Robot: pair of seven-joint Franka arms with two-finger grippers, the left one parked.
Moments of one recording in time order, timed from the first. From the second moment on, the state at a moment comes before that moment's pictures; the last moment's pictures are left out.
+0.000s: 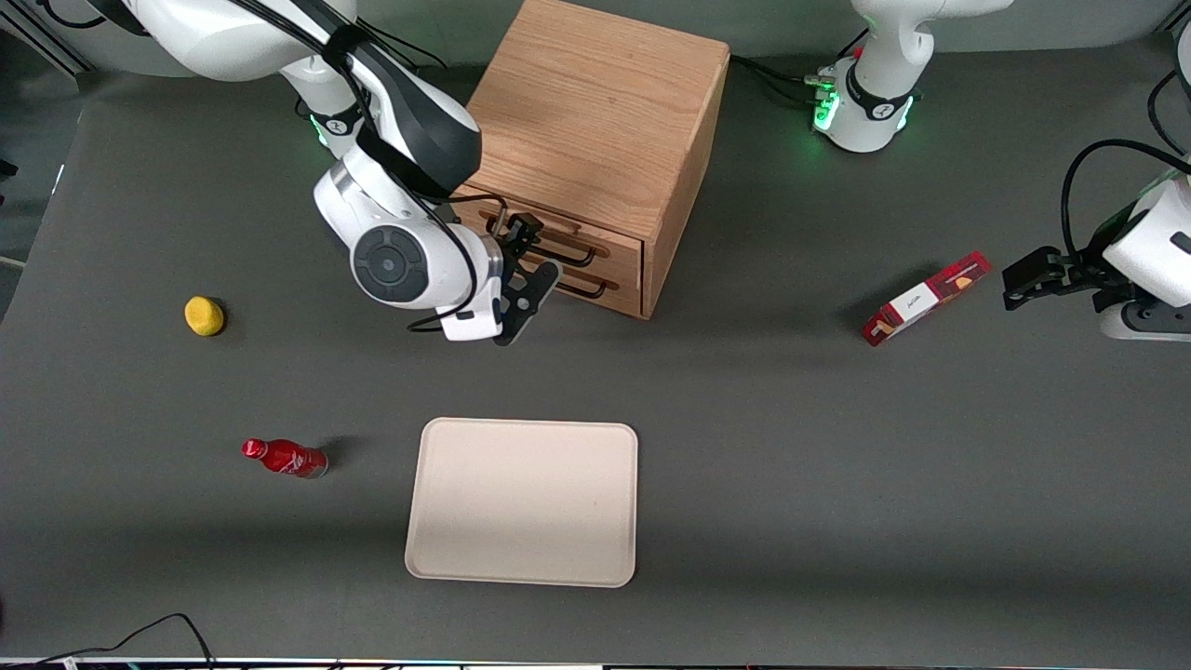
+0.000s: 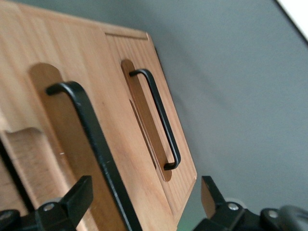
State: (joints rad) arm 0.05 0.47 0.63 -1.52 0.13 1.66 -0.21
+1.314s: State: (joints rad) arm 0.03 0.08 0.05 -1.53 0.03 1.57 0.10
